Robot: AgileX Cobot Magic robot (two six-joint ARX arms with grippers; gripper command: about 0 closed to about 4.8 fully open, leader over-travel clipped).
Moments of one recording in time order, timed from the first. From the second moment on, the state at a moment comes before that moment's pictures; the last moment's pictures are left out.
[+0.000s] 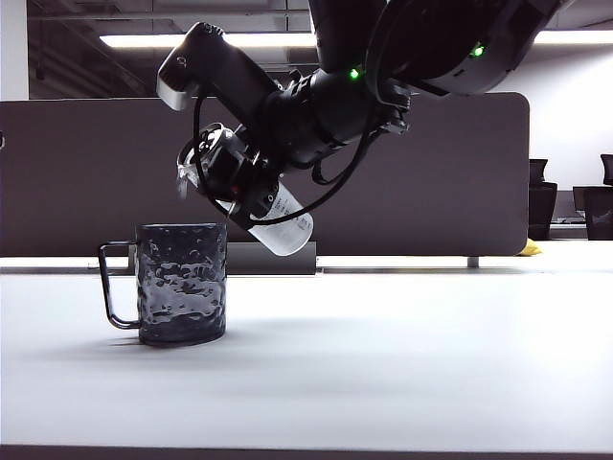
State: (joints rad) left arm -0.34 0.00 0.01 0.01 0.15 -0.04; right arm 0.78 1.83 1.03 0.63 -0.11 -0.94
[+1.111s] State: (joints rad) left arm -0.34 0.00 0.01 0.01 0.15 -0.04; right arm 0.78 1.83 1.05 0.55 -0.11 -1.12
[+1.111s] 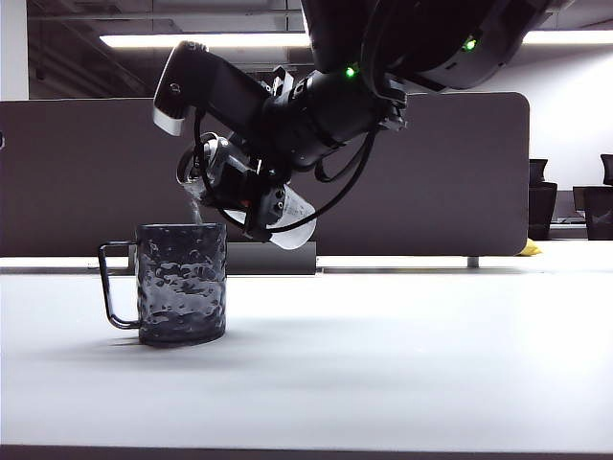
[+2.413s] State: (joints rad) left arm -0.34 0.00 0.01 0.01 0.15 -0.04; right arm 0.79 1.83 1.09 0.51 -0.11 -1.20
